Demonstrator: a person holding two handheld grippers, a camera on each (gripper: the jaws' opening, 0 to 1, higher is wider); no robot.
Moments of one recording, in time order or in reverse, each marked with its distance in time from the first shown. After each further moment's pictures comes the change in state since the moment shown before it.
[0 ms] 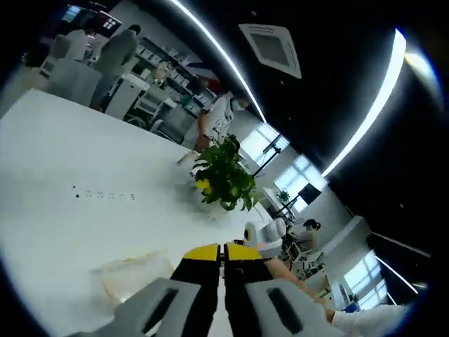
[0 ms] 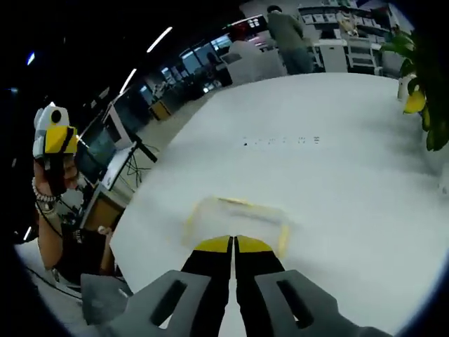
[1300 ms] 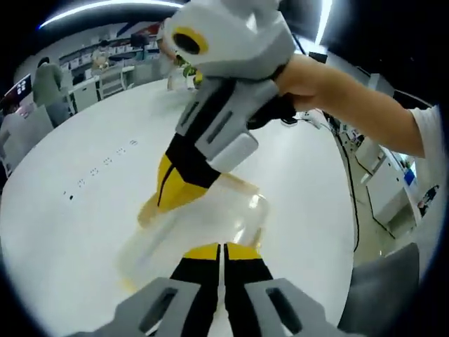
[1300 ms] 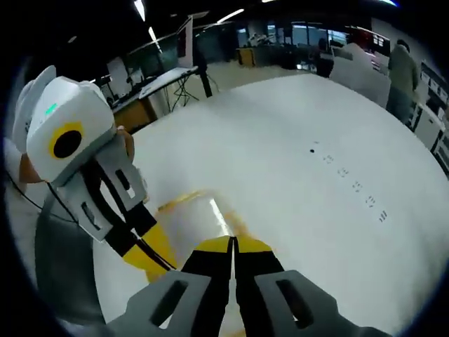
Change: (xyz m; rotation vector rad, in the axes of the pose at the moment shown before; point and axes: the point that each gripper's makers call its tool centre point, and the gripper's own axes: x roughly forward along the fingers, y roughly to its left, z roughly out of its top) left arm 0.080 0.150 -0.175 0.576 0.524 0.188; right arm 0.112 0.005 0.003 -0.633 0.253 0.220
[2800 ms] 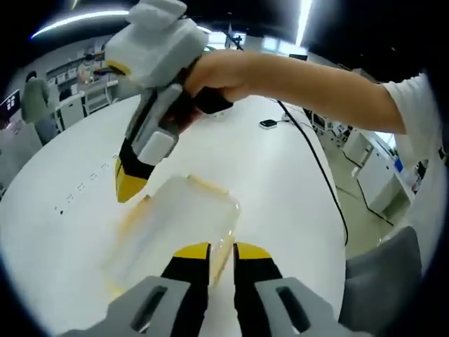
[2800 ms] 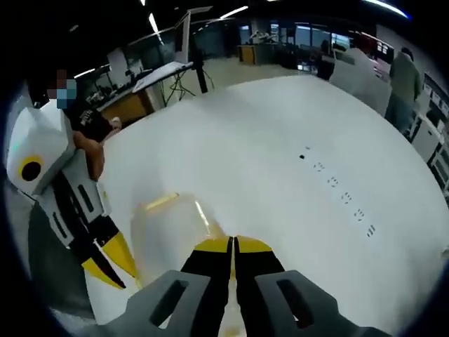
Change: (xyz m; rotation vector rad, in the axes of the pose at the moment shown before) left arm -0.008 -0.028 0.003 0.152 -0.055 -0.036; right arm -0.004 -0.005 0.008 -0.091 0.066 0.046
